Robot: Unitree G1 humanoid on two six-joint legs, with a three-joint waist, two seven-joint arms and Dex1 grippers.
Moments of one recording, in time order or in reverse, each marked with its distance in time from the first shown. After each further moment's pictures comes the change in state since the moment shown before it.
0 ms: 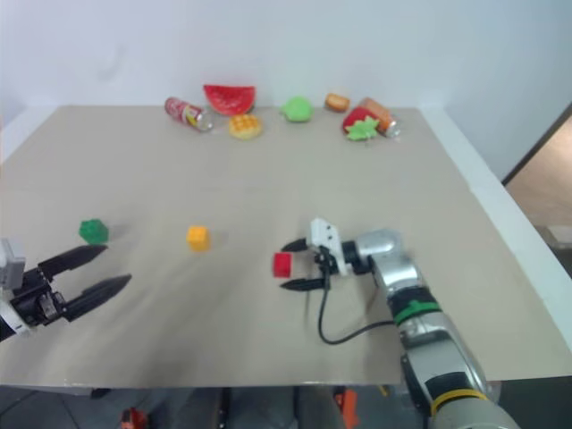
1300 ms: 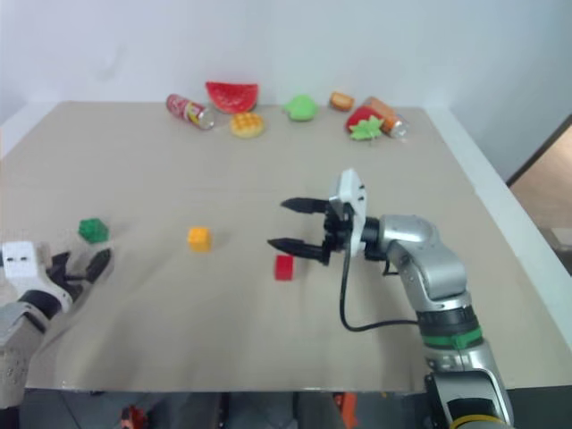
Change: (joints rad) left arm -0.269 -0.215 -0.162 0.333 0.353 -0.024 0.565; right arm 0.148 -0.013 -0.193 -0.676 0.336 0.503 -0.339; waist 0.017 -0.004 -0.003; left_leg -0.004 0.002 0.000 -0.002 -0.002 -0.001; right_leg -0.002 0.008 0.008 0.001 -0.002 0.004
